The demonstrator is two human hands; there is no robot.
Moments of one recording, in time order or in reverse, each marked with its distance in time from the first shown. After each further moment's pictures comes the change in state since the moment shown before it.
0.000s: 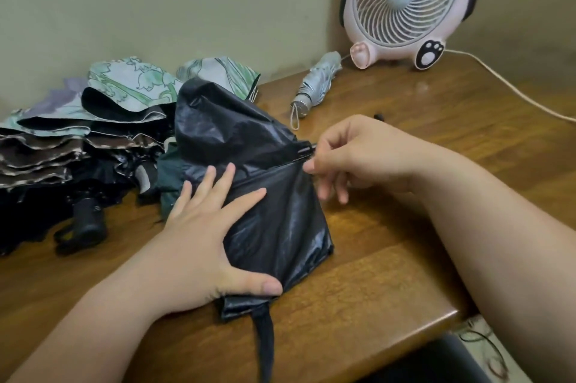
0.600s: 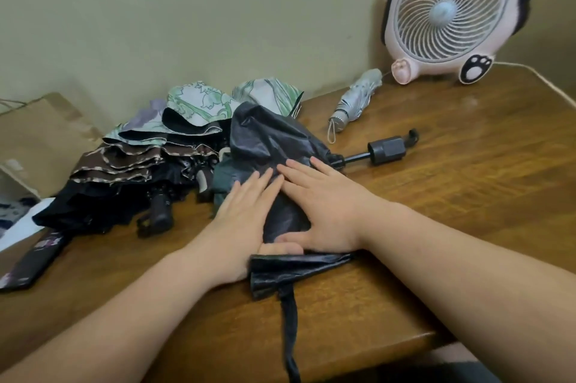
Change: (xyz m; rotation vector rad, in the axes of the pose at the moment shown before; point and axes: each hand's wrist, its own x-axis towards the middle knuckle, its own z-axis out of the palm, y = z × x) left_hand 0.004 -0.003 0.003 0.068 0.105 -0.019; right_hand 0.023 0.010 0.074 -1.002 -0.055 -0.510
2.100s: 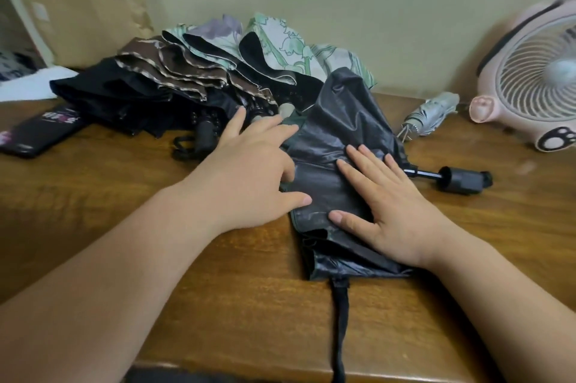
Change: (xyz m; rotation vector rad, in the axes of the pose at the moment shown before) left_hand -0.042 -0.036 -0.027 -0.073 0.240 -0.183; right_hand 0.011 -0.009 -0.003 -0.104 -0.112 0.054
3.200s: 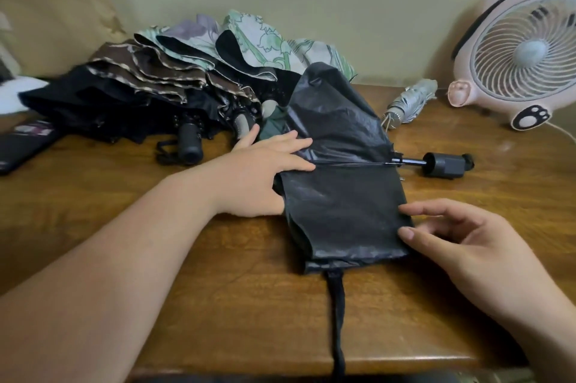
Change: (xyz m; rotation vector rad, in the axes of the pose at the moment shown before) left_hand 0.033 -0.018 0.026 -0.192 -0.204 0.271; right_hand -0.099 -0.019 -0.023 1.069 0.361 0.506
